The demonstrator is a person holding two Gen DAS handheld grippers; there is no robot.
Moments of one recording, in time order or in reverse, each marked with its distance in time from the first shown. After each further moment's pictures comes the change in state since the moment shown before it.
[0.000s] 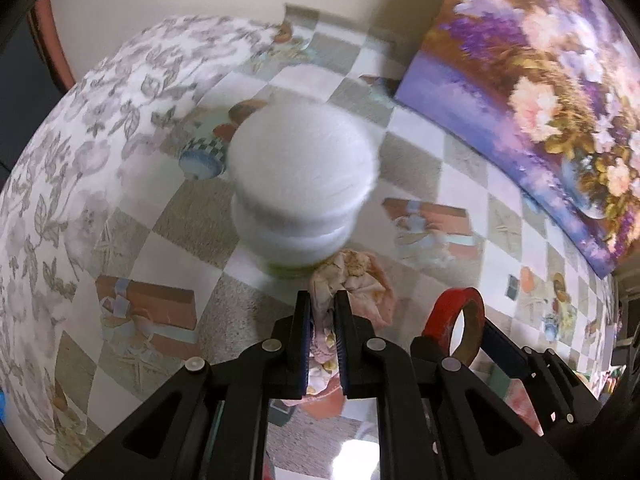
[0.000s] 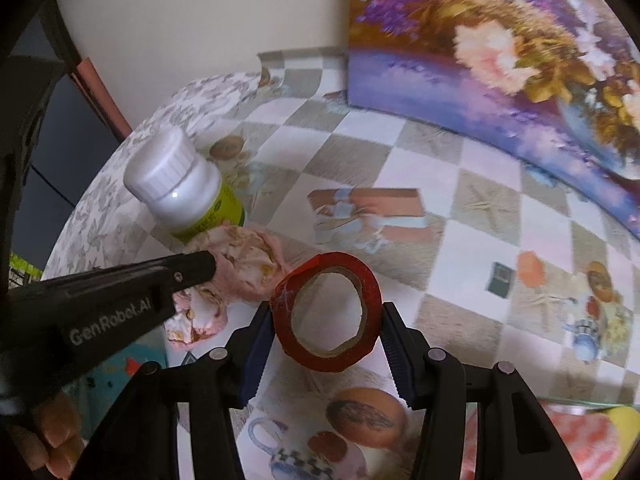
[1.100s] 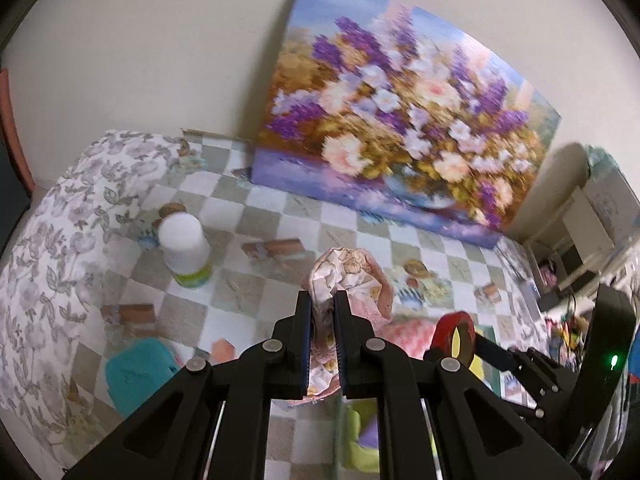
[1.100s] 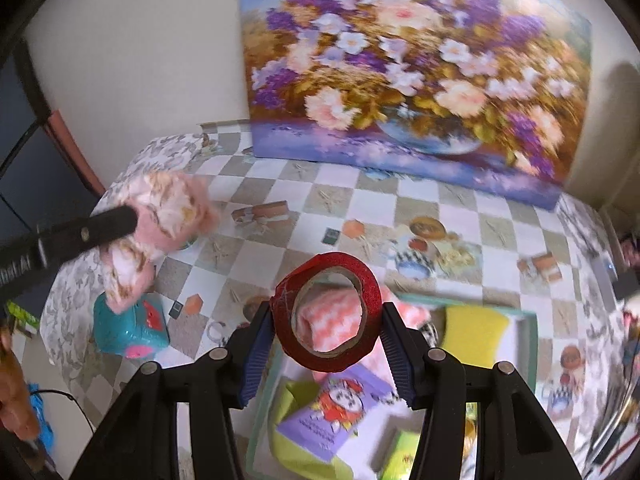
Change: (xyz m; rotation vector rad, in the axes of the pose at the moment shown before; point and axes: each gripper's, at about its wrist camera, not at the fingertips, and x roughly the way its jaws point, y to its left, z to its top) left arm -0.161 -0.086 -0.069 0.233 -0.232 -0.214; right arm -0.173 -0.068 -0.073 0.164 -0.100 -0.147
